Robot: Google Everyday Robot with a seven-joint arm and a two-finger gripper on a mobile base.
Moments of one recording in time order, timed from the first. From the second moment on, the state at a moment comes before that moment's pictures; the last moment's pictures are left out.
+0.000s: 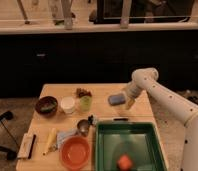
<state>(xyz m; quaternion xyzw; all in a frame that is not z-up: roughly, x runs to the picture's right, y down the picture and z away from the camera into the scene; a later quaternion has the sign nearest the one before) 0.188 0.064 0.913 -0.25 -0.12 0.00 0.96</state>
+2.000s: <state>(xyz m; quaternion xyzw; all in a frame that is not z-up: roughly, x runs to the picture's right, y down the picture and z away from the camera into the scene) 0.176 0.077 0.934 -0.25 -0.14 -0.02 0.96</state>
